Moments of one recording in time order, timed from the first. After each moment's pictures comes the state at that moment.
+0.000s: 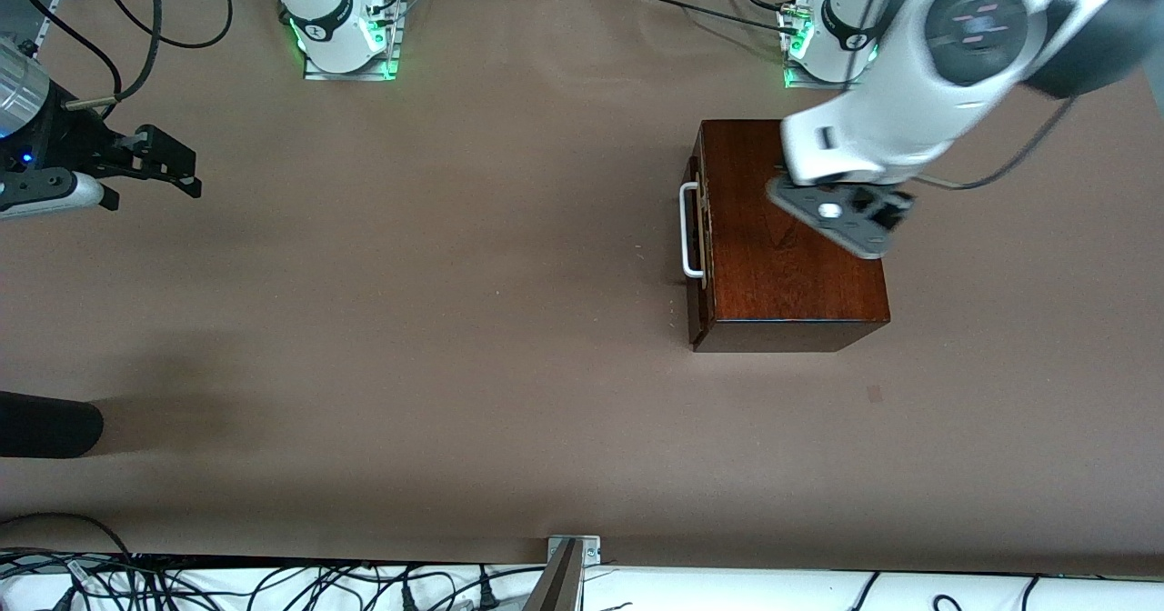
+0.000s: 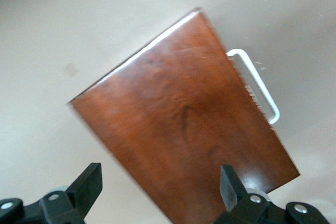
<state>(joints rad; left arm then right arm) -0.10 0.23 -0.27 -1.38 0.11 1.45 0.18 0.16 0.08 -0.08 -1.49 0.03 1.59 -0.08</state>
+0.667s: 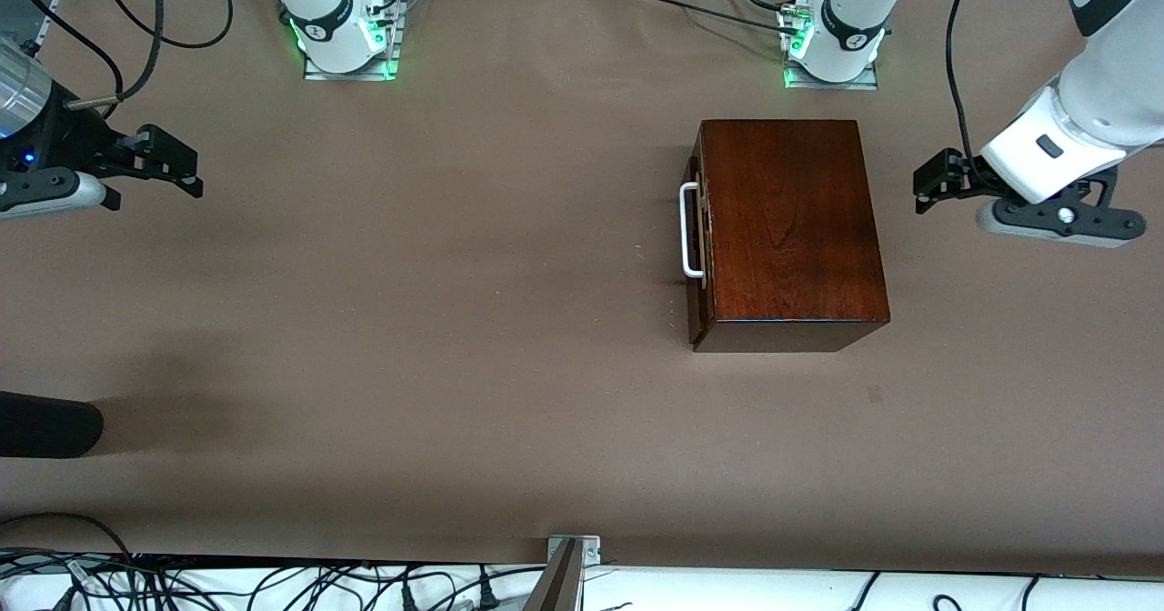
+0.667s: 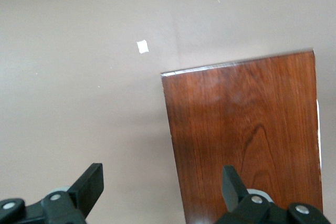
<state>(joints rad) -0.10 0.05 -0.04 -1.60 0.05 1.63 -0.06 0.16 0.08 -0.07 -1.49 0.03 1.59 -0.08</state>
